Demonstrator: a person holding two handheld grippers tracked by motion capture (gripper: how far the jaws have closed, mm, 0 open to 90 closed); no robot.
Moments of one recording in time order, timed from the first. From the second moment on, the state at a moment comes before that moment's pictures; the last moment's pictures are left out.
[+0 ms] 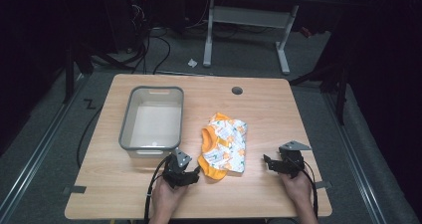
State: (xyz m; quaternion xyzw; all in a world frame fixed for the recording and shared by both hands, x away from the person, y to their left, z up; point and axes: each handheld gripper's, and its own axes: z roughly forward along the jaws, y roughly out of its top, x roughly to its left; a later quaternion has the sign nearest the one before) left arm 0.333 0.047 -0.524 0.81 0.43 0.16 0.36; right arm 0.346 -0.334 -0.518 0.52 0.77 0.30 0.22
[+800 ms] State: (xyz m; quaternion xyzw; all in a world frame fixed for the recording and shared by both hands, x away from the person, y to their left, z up) left arm 0.328 0.044 -0.520 0.81 0.43 0.15 0.37; right arm 0.345 -0.335 -0.518 0.52 0.77 0.30 0.21
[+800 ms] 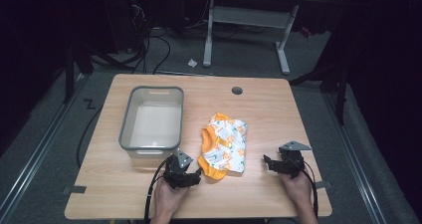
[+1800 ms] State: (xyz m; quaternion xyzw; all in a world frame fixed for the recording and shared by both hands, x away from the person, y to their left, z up) left arm 0.375 -0.005 -0.483 0.82 0.40 0.11 0.40; right arm 0.345 -0.335 -0.518 0.53 0.77 0.30 0.21
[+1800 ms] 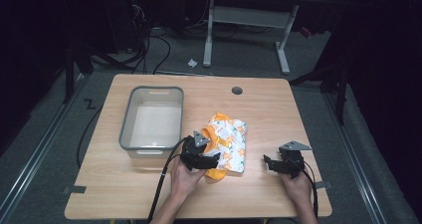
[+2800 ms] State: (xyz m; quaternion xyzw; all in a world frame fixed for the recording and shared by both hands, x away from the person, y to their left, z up) left arm 0.407 -0.028 -0.511 0.84 0.42 0.09 0.33; right arm 0.345 -0.334 -0.518 0.53 0.77 0.30 0.21
